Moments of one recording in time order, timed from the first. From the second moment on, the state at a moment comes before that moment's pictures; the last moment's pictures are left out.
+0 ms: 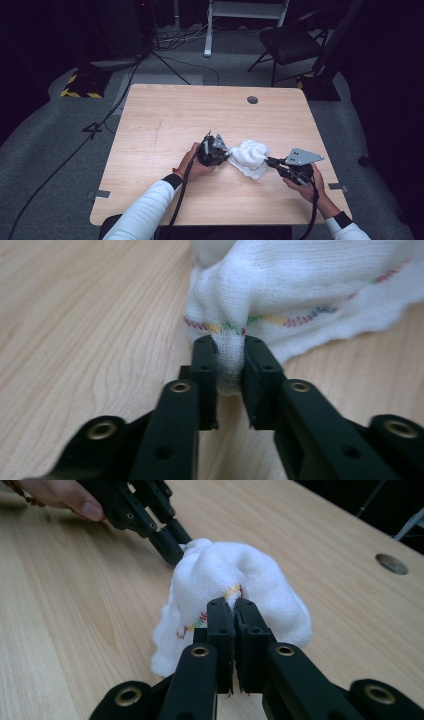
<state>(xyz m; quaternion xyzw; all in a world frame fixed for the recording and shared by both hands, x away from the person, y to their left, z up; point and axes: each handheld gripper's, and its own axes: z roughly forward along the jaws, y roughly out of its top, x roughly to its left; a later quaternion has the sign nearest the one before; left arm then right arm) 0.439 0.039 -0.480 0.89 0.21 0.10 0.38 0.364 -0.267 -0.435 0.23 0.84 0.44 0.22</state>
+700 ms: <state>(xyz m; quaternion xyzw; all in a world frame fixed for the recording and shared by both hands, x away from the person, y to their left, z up) 0.383 0.090 -0.402 0.86 0.18 0.16 0.44 0.357 -0.275 -0.393 0.24 0.80 0.49 0.25</state>
